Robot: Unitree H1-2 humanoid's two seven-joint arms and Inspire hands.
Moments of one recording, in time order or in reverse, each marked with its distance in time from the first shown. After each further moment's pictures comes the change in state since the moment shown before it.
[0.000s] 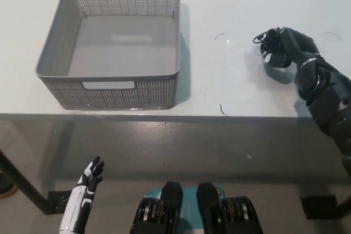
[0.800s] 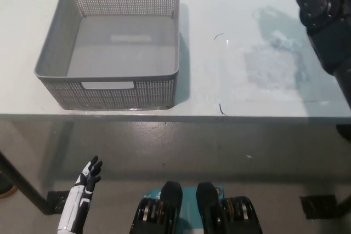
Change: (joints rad) left_arm -0.002 0.007 0.003 0.000 -0.001 0.002 -0.002; right_arm -0.178 -0.006 -0.079 -0.319 0.063 -0.028 -0.024
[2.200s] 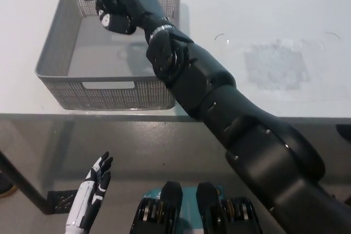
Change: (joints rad) left_arm -0.024 0.007 -0.045 0.005 0.012 -0.018 -0.003; right_arm -0.072 0.450 0.040 0.307 0.007 -0.001 -0.051
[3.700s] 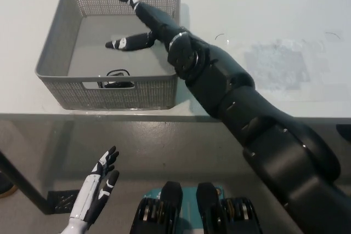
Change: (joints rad) left_arm -0.032 0.029 -0.031 0.000 0.056 0.000 0.000; right_arm 0.031 -0.077 -0.016 -0.067 0.037 0.019 0.212
